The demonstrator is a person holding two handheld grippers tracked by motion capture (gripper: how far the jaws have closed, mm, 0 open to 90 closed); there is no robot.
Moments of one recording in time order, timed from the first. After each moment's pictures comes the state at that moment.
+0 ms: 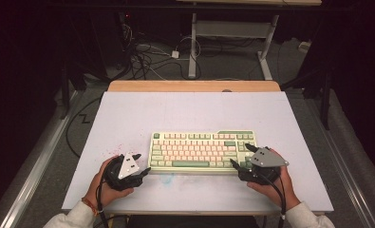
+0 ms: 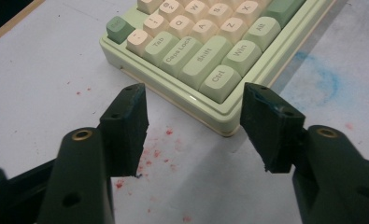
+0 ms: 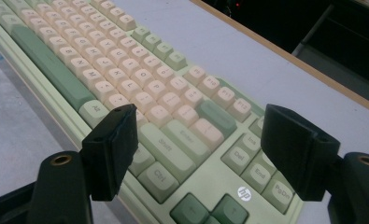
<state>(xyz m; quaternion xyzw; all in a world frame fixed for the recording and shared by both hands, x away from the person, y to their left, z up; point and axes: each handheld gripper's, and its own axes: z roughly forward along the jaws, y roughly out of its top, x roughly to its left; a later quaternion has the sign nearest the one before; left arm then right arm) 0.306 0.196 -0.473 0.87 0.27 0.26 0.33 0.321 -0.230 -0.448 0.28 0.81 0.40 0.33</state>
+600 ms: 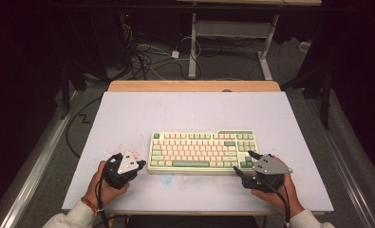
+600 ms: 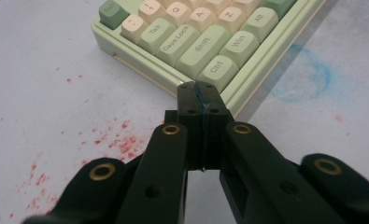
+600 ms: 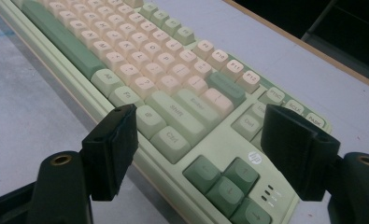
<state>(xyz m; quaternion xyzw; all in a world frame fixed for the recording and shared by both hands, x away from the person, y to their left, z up) 0.310 0.197 -0.466 0.88 0.27 0.22 0.32 0.308 -0.239 -0.460 0.28 0.82 0.39 0.31</state>
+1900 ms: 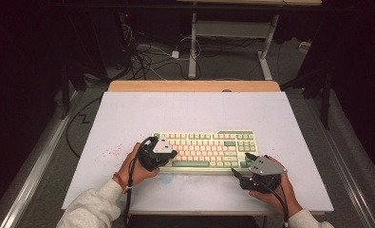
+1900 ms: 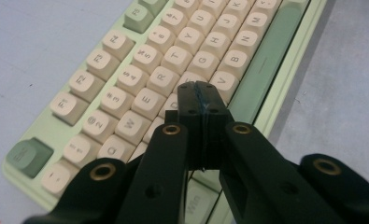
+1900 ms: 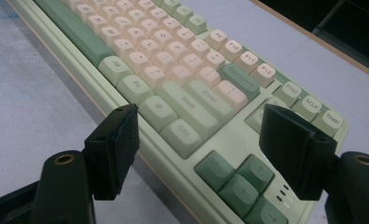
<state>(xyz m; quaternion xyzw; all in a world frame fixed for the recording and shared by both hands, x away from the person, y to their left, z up) 0.366 0.113 -0.450 0.91 0.21 0.15 0.33 0.310 -0.234 -0.466 0.27 0.83 0.38 0.31</state>
